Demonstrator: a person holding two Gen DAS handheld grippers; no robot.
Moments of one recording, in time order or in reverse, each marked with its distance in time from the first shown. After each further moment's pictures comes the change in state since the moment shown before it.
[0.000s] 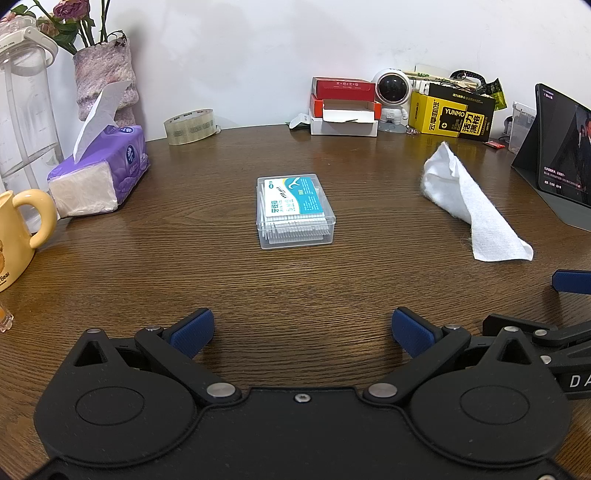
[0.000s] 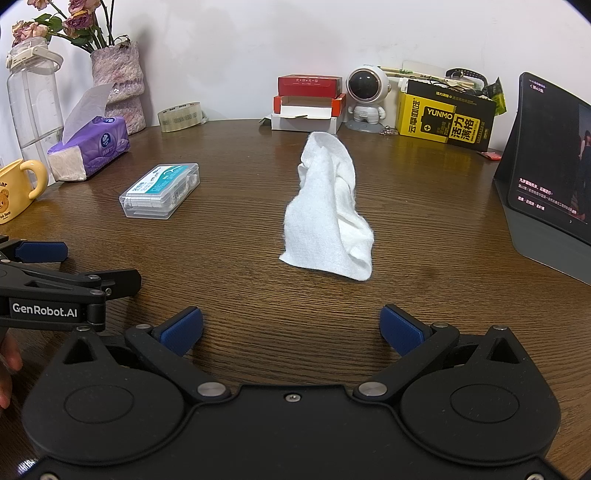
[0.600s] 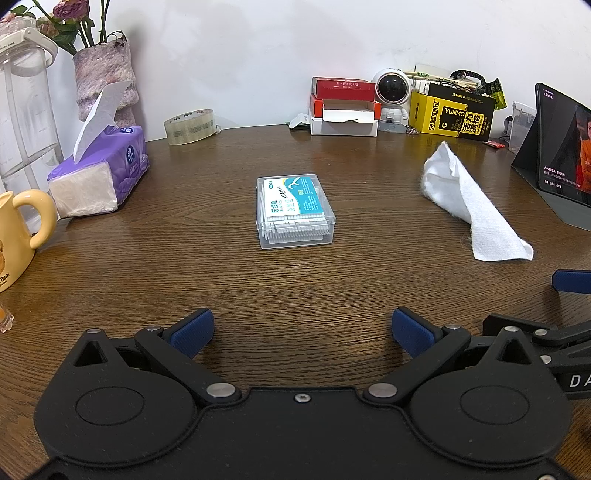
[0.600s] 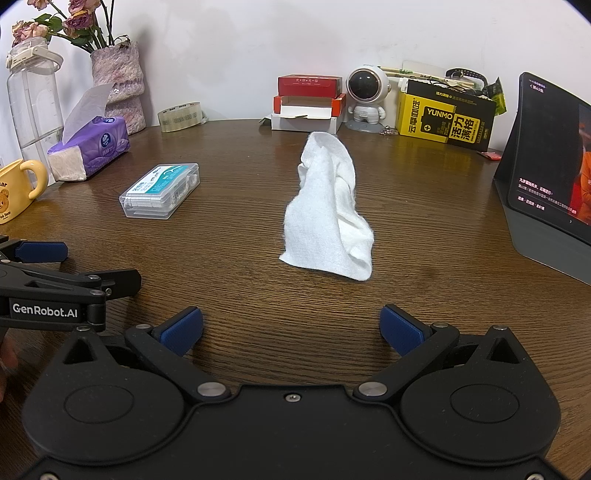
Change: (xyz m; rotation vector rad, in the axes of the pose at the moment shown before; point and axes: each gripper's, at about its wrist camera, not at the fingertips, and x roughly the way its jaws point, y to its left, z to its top) left arm 0.000 0.001 0.000 0.001 0.000 0.001; right arm 0.005 0.009 -0.006 0.000 0.000 0.000
